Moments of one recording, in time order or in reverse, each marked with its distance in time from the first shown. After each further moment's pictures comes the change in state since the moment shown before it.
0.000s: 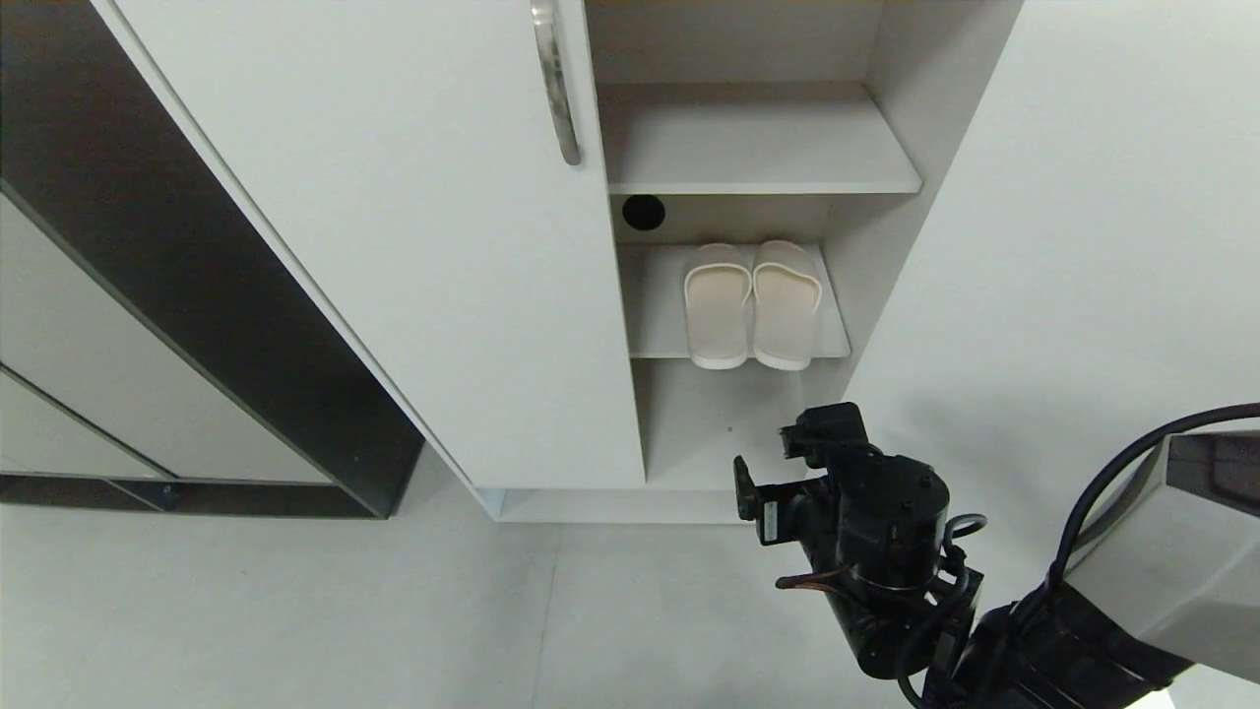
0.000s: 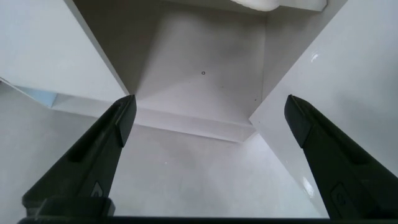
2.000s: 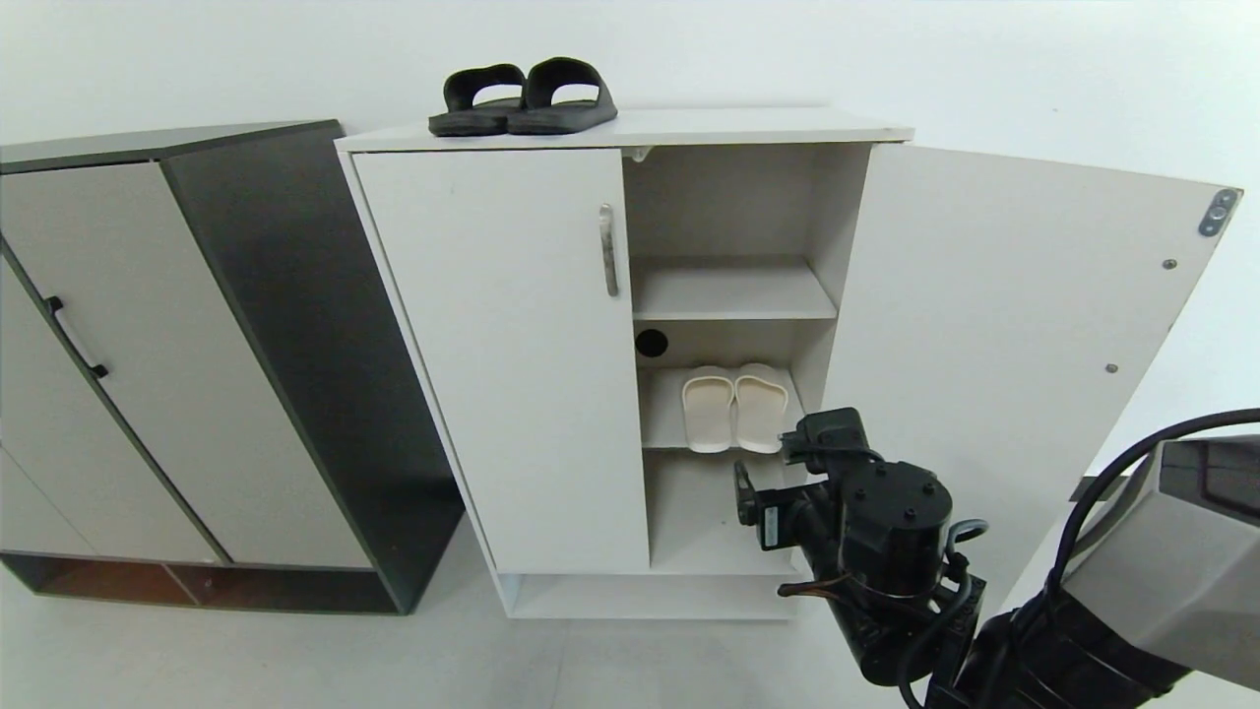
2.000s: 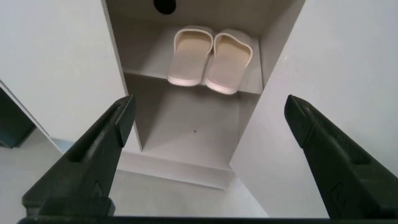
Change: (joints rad) left arm 0.000 0.000 0.000 0.000 -0.003 0.000; right arm 0.000 0.005 0.017 -0.024 0.004 -0.003
